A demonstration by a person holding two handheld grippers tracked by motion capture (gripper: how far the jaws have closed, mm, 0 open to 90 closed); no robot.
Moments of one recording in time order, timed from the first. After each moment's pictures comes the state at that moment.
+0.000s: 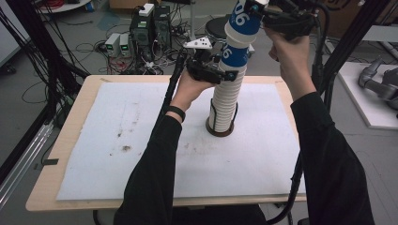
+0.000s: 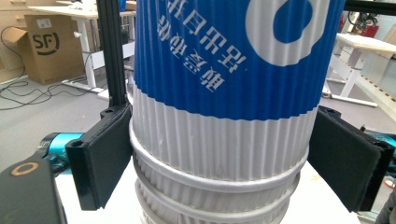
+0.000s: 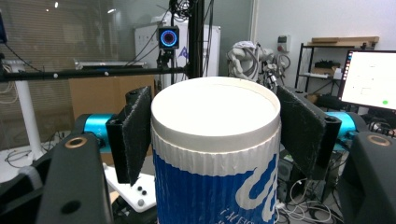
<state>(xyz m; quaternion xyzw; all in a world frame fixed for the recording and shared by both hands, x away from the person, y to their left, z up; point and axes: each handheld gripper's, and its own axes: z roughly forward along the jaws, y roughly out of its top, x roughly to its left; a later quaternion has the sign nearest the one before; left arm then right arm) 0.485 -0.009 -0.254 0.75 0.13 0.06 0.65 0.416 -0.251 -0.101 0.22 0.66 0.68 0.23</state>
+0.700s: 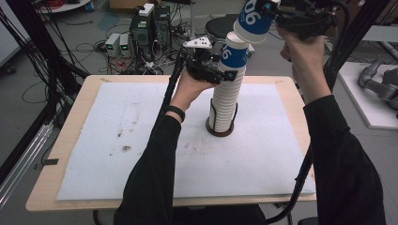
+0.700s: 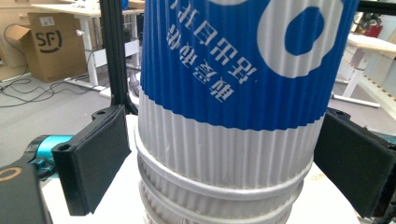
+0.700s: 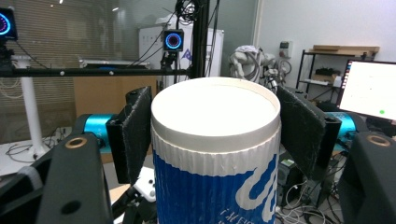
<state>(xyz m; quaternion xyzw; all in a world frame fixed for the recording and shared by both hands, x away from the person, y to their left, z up) 0.483 -0.006 -0.251 0.75 0.14 0.06 0.64 0.396 -0.266 -0.088 0.20 0.66 0.68 0.24</state>
